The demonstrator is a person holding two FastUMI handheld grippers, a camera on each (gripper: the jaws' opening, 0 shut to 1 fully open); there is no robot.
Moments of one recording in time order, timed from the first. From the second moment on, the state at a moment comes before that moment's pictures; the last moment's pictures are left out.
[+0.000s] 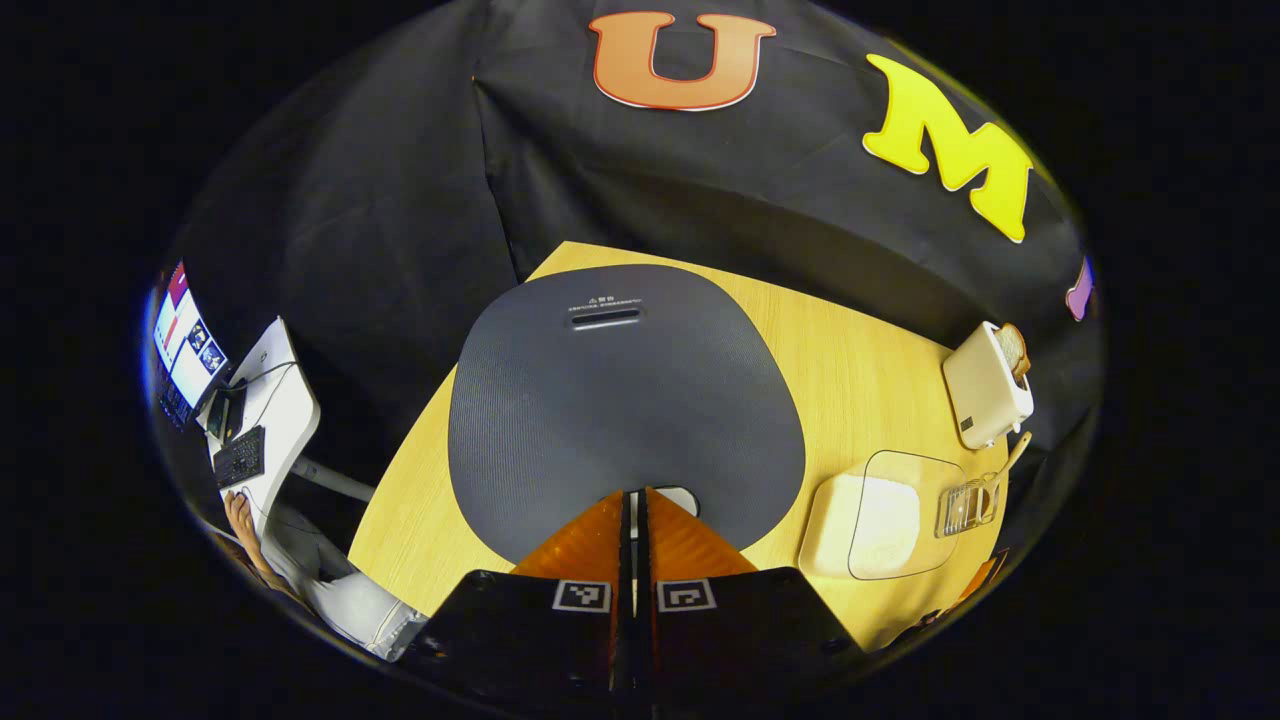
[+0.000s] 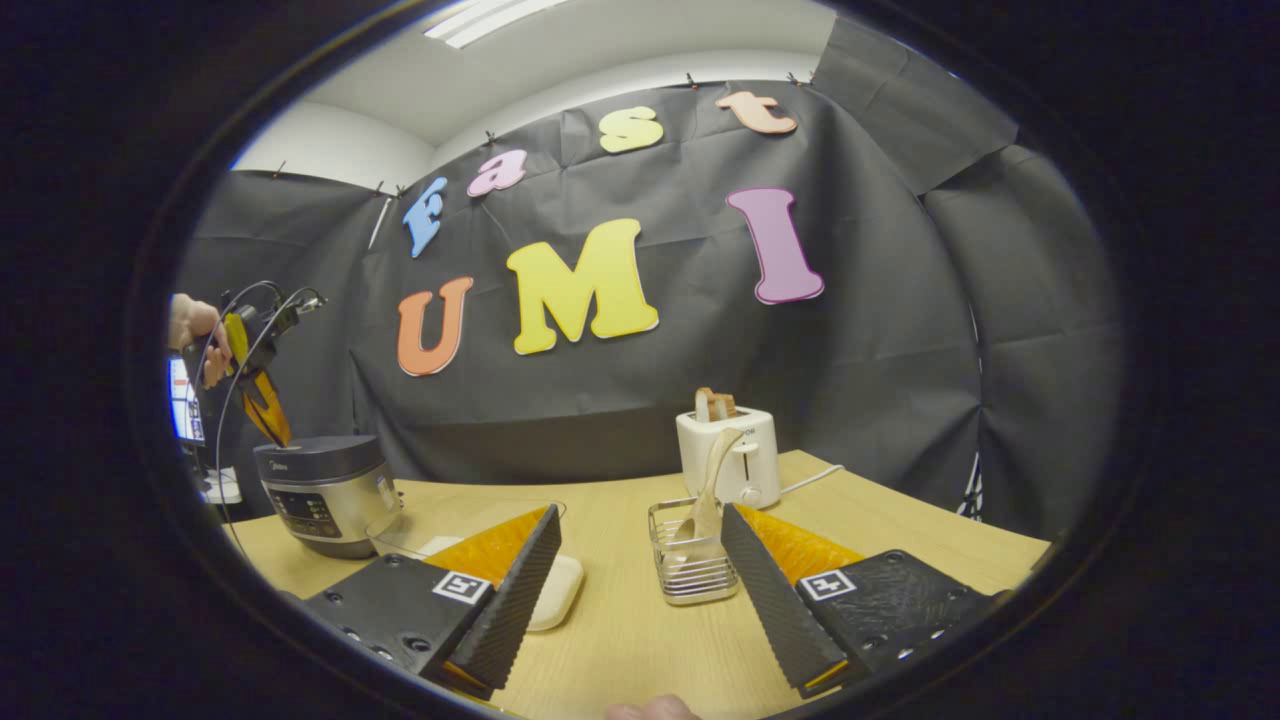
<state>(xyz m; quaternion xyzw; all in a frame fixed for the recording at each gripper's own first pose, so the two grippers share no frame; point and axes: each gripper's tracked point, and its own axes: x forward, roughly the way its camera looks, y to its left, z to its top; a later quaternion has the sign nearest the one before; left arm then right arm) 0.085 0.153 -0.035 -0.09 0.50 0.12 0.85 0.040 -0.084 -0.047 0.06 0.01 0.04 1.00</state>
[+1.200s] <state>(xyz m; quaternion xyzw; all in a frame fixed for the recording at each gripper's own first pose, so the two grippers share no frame) 0.120 0.168 0.094 -0.01 0.26 0.14 0.96 0.018 -0.114 -0.010 0.05 -0.02 0.00 1.00</state>
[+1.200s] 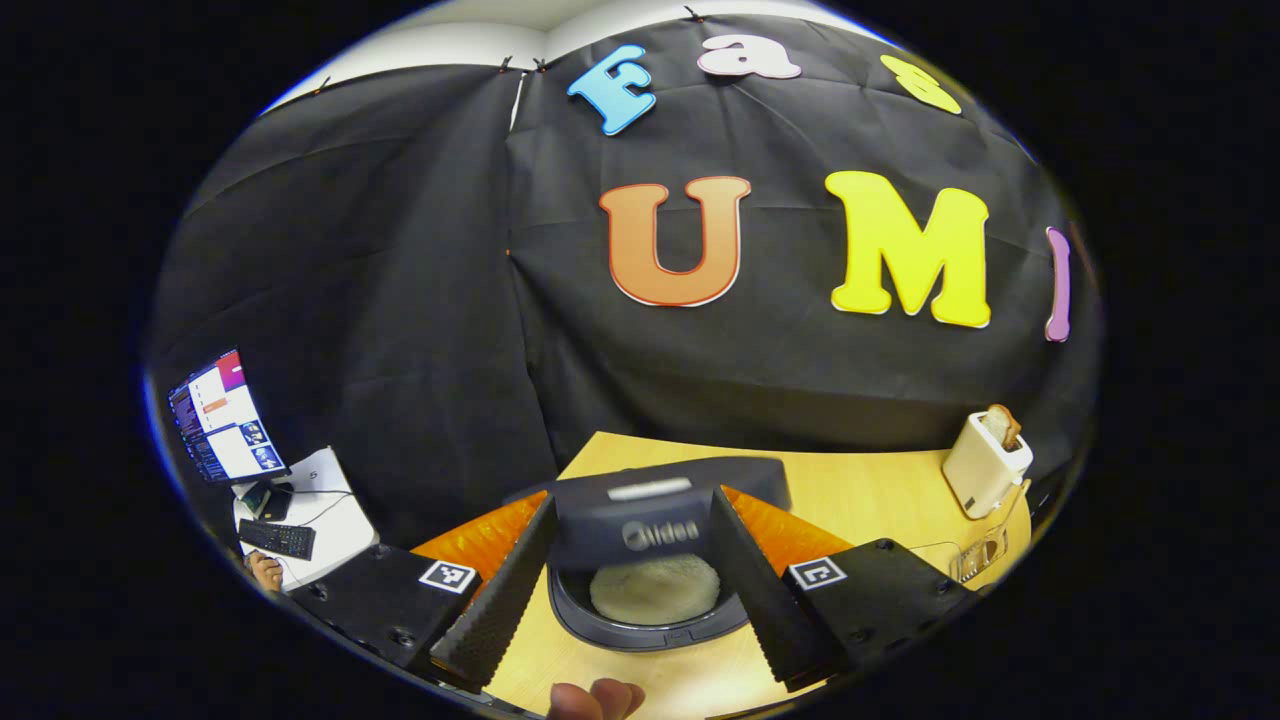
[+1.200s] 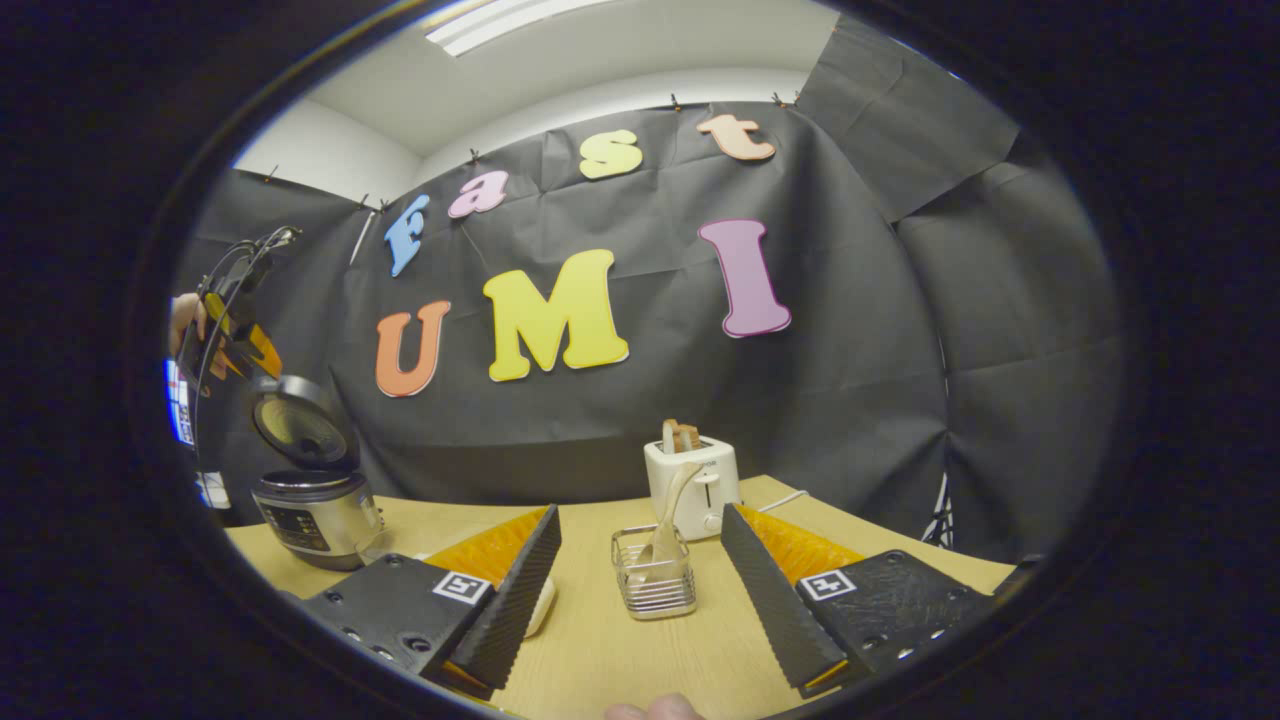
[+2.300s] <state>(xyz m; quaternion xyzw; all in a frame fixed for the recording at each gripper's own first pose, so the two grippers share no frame) 0.021 0.015 0.028 0.03 0.08 0.02 1.00 0.102 -0.145 -0.012 0.04 0.11 0.04 0.99</state>
